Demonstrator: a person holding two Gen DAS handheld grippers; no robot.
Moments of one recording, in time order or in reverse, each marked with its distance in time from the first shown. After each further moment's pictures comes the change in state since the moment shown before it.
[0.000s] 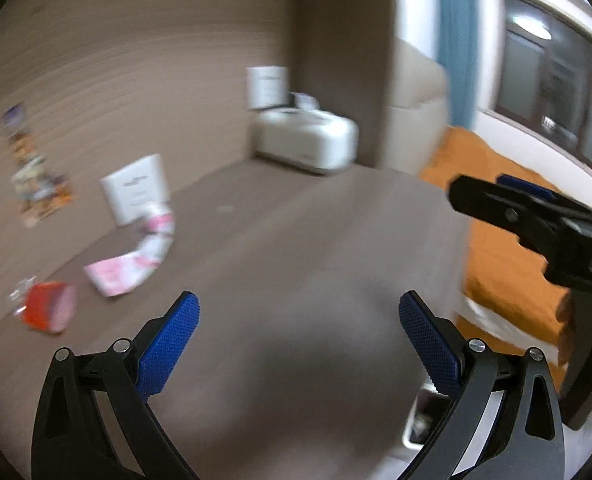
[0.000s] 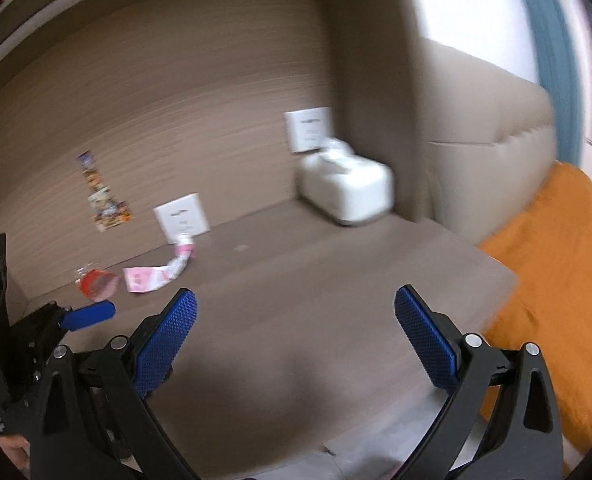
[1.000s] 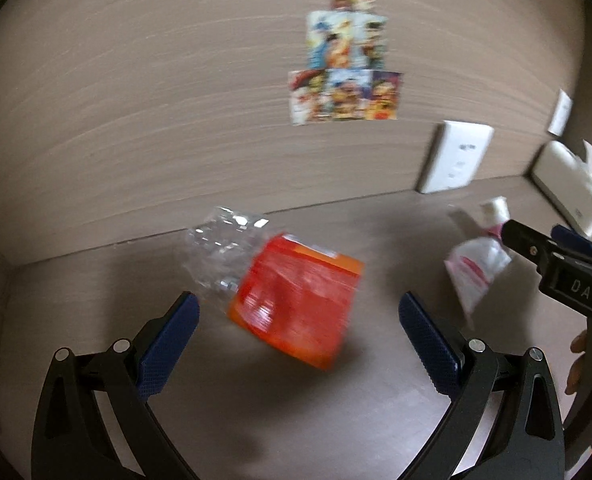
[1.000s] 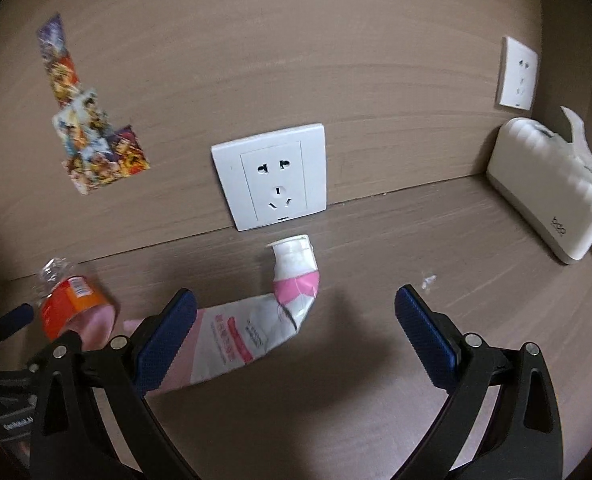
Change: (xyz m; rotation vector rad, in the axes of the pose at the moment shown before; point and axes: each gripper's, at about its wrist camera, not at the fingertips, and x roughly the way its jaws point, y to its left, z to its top) left arm 0.046 0.247 -0.017 -0.401 0.143 0.442; right arm 0.247 0.170 0.030 -0.143 0.253 0.107
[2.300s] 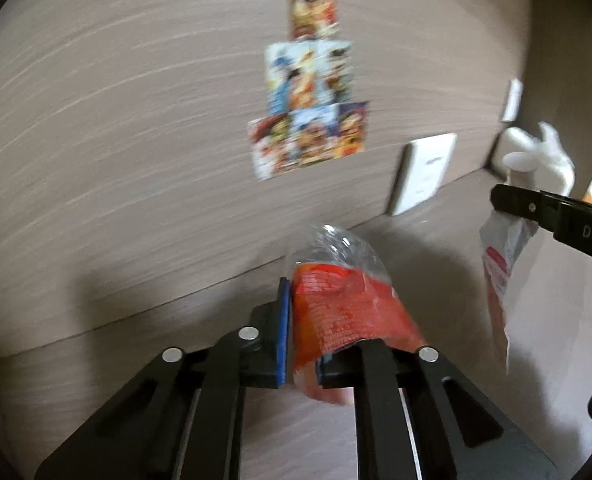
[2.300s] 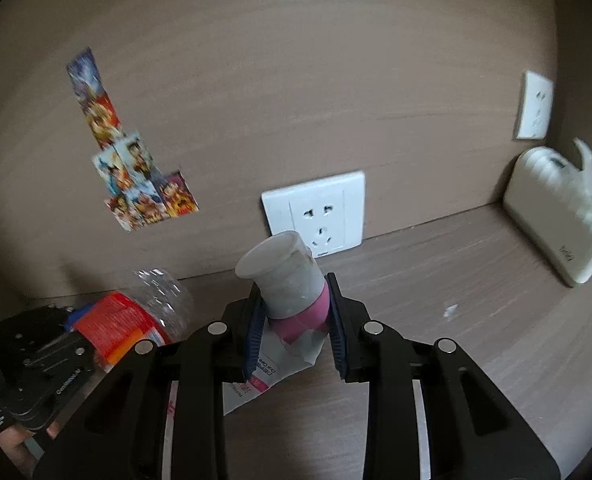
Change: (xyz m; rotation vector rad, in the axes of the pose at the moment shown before) left arm 0.005 0.020 0.025 0.189 -0.079 -0.211; right arm -0.032 0.013 0.020 -0.001 -0.057 0.055
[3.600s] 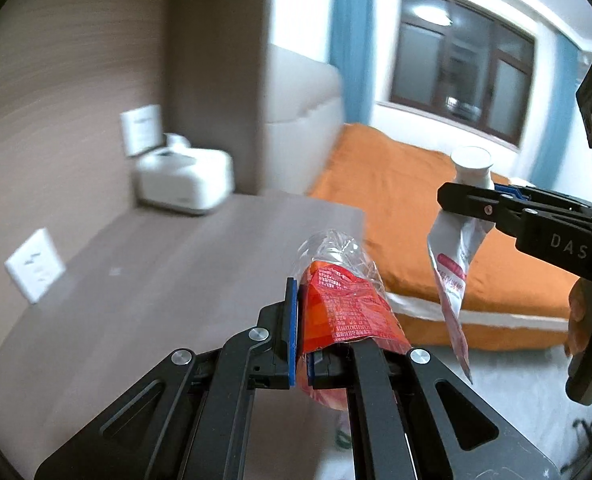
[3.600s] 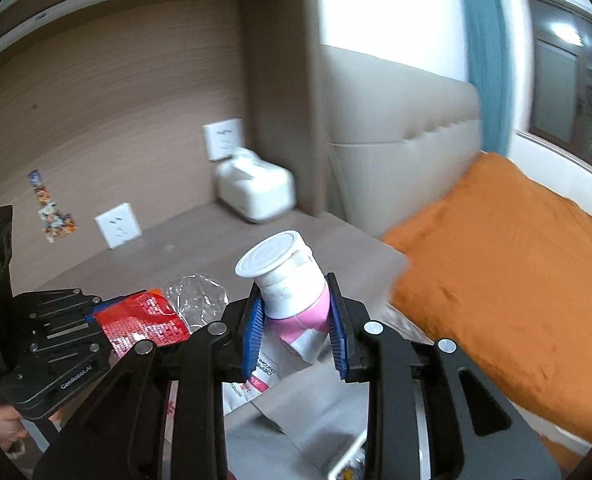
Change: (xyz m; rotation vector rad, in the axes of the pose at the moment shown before) left arm -0.139 -0.336 -0.044 0.468 -0.069 -0.651; right arm -0.328 -0.161 -0.155 0.255 -0.158 -0.471
